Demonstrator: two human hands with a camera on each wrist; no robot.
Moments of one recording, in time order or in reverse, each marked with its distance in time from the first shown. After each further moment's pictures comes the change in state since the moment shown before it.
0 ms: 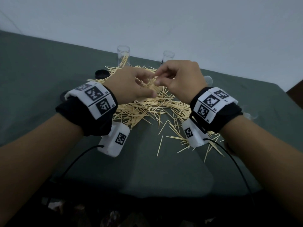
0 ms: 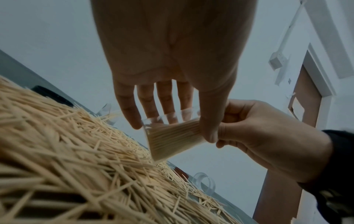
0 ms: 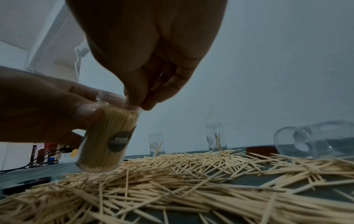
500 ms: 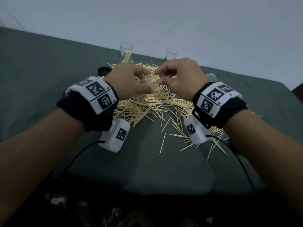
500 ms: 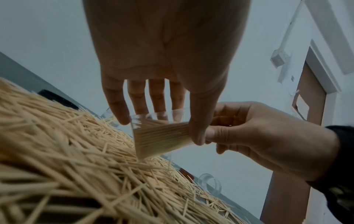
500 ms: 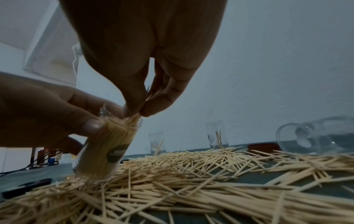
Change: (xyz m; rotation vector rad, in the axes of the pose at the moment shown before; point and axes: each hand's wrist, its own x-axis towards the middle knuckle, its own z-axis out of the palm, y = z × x) left_hand 0.000 -0.007 -0.005 0.077 0.042 -0.092; right_hand 0.005 0.001 0.001 -0.126 -0.135 0.017
